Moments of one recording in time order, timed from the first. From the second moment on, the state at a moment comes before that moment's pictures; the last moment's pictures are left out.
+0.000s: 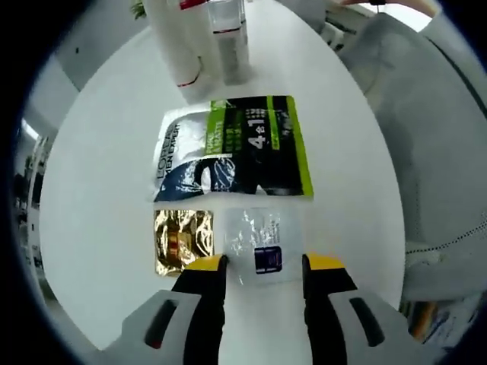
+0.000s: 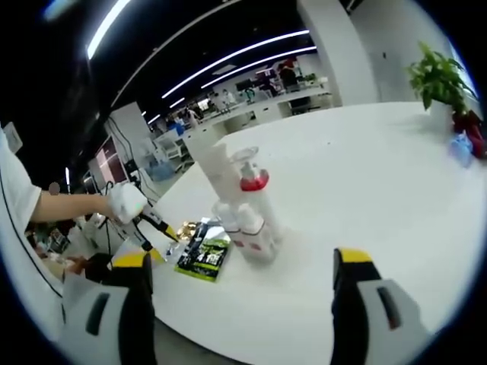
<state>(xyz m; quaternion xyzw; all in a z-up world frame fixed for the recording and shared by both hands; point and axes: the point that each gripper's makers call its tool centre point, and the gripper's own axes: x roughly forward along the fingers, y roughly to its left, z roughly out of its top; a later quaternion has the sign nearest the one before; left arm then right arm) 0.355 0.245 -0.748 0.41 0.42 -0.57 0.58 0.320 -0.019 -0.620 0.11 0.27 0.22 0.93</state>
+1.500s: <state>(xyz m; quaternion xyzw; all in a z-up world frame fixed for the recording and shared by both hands) 0.356 0.268 -0.629 0.15 0.36 -0.37 0.84 0.316 -0.037 -0.567 0.06 0.21 0.25 0.94</state>
